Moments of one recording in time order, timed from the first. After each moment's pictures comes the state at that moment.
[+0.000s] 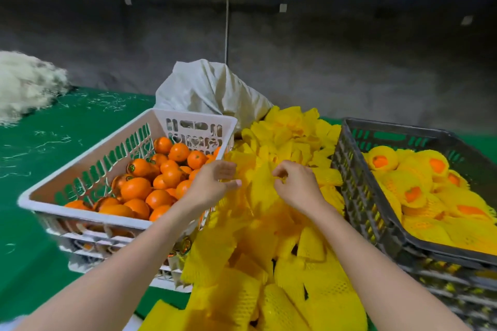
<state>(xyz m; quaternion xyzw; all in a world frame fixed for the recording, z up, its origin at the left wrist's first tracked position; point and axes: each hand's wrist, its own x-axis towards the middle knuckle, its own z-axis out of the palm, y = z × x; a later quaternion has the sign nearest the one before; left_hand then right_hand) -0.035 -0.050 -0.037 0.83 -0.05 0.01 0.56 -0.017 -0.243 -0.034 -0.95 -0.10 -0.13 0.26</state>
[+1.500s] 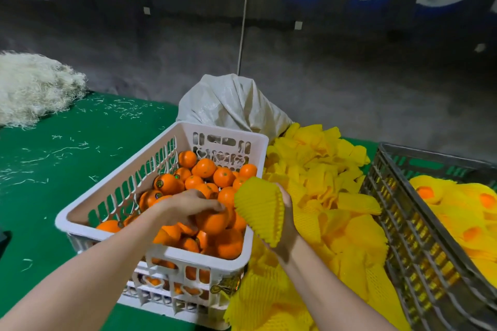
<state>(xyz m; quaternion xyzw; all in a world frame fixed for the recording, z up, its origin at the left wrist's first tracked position) 0.018 0.090 -0.056 0.84 0.08 -0.23 0.49 -0.026 -0.091 -0.033 -0.41 -0.03 0.13 0.90</state>
